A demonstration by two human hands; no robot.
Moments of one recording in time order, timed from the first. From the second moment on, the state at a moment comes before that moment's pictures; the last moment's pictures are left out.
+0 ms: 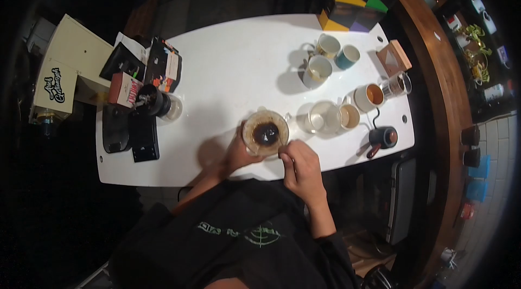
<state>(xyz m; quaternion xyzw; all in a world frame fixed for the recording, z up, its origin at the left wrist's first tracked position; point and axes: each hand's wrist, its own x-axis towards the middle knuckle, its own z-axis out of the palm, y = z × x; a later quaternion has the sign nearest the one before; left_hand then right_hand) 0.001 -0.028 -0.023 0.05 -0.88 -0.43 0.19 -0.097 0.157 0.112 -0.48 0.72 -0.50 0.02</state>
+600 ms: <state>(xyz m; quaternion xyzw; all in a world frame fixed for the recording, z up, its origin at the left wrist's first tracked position) -0.001 -0.028 -0.015 0.06 -0.87 -0.47 0.16 -0.088 0.151 0.120 -0.31 0.75 -0.57 0.12</state>
